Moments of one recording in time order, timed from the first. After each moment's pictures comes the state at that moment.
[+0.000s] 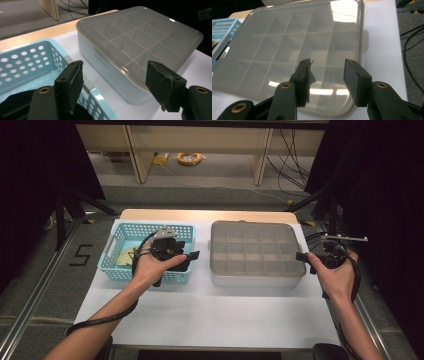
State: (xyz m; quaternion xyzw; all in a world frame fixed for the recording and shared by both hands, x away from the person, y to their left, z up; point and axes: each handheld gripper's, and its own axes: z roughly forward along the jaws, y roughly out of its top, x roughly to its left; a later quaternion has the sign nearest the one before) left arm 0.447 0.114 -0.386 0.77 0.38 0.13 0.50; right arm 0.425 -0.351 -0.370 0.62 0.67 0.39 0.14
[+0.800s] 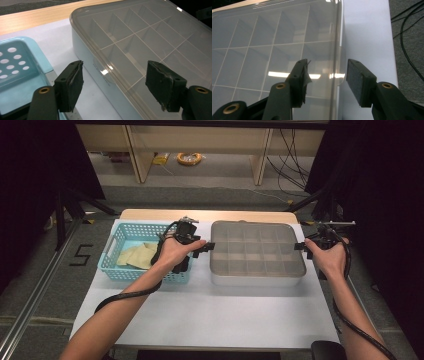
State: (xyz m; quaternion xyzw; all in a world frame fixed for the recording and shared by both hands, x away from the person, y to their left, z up) left arm 0.507 0.068 -0.399 0.79 0.42 0.08 0.44; right arm 0.495 -0.370 -0.390 0.68 0.66 0.32 0.08
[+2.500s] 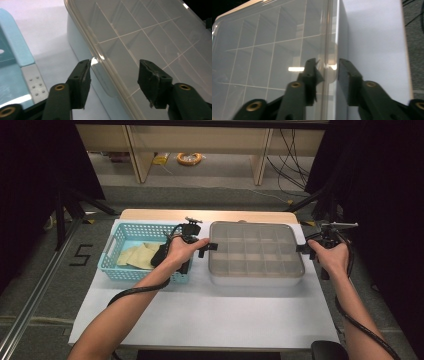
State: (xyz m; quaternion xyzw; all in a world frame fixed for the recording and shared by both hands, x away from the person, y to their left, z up) left arm 0.524 0.057 -0.419 0.77 0.49 0.02 0.42; right arm 0.501 -0.381 -0.397 0.71 0.62 0.33 0.00
